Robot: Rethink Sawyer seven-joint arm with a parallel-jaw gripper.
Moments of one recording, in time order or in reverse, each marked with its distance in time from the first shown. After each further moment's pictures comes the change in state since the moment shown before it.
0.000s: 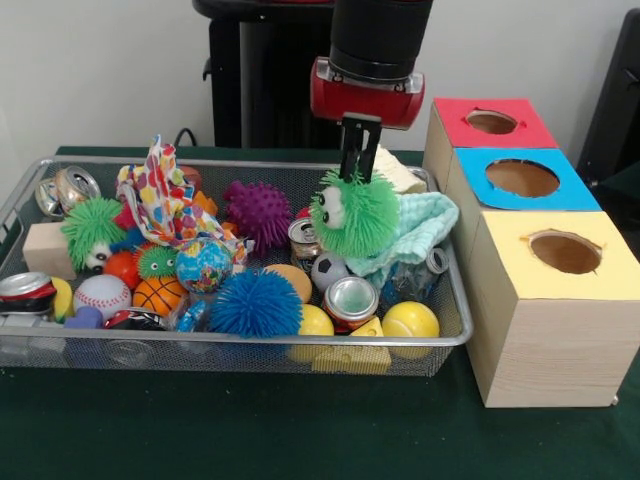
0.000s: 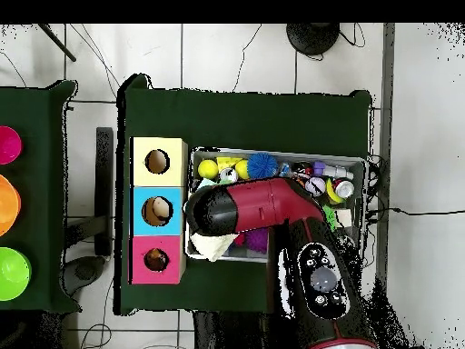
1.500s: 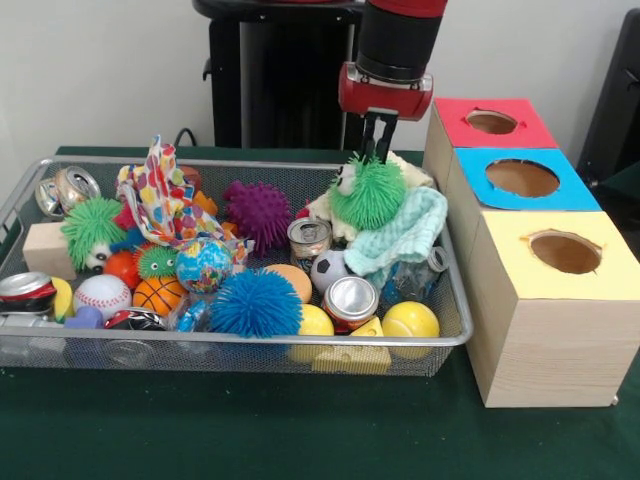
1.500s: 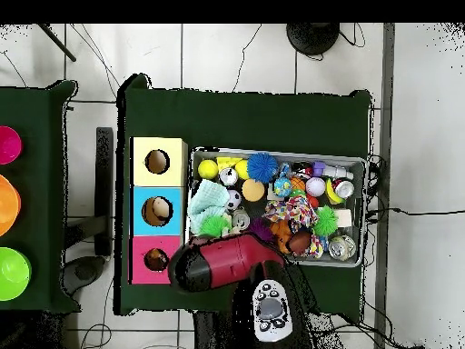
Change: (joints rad) arm 0.183 0.040 -0.193 0.243 0.019 -0.308 0.000
